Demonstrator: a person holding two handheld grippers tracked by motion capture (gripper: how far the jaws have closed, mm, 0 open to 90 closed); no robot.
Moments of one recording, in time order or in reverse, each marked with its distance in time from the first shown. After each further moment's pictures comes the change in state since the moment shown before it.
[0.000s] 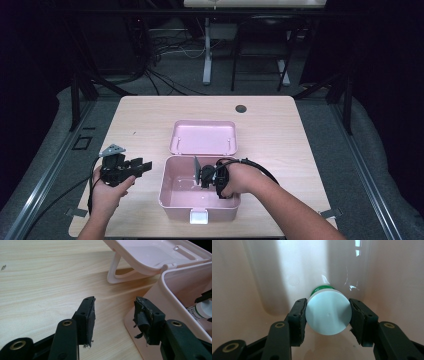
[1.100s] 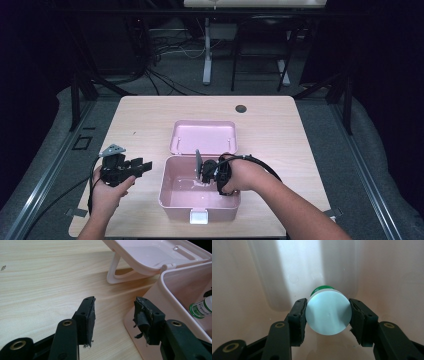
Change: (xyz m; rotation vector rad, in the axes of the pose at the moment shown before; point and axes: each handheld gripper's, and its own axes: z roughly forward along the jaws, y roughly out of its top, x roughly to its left) left arm -0.001 0.000 0.000 0.002 -0.002 0.001; right arm -0.004 -0.007 -0.020 -0.028 0.003 0.057
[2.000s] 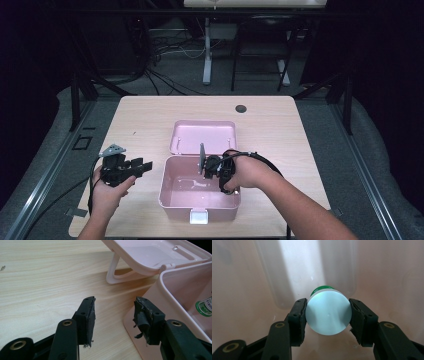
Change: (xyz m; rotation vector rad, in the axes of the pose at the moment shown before) left arm -0.001 0.000 0.001 -0.005 0.004 0.002; right arm -0.005 -0.010 -0.015 -0.043 0.033 0.051
